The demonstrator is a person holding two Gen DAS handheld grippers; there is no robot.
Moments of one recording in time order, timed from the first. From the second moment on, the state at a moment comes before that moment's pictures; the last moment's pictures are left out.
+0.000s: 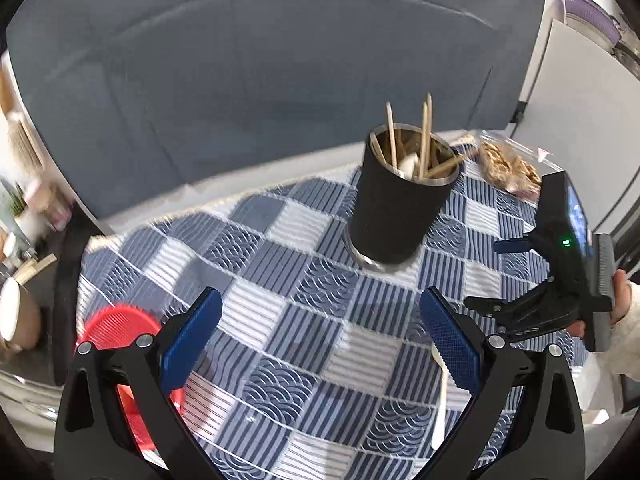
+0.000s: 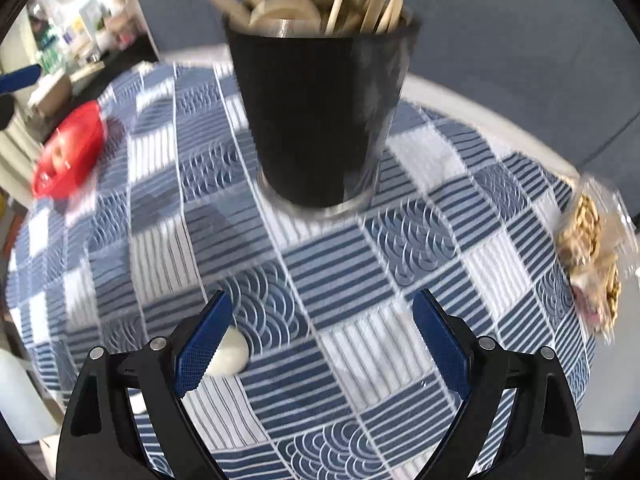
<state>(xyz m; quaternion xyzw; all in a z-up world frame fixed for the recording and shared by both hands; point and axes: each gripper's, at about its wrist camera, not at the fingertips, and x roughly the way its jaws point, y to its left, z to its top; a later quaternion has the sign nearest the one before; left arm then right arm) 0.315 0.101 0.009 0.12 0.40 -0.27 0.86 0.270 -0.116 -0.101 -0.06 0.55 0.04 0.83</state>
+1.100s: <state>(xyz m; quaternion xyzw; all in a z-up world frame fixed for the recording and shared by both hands) 0.312 0.142 -0.088 0.15 0.45 -0.39 0.79 0.219 -0.073 -0.163 0.14 0.58 -0.07 0.80</state>
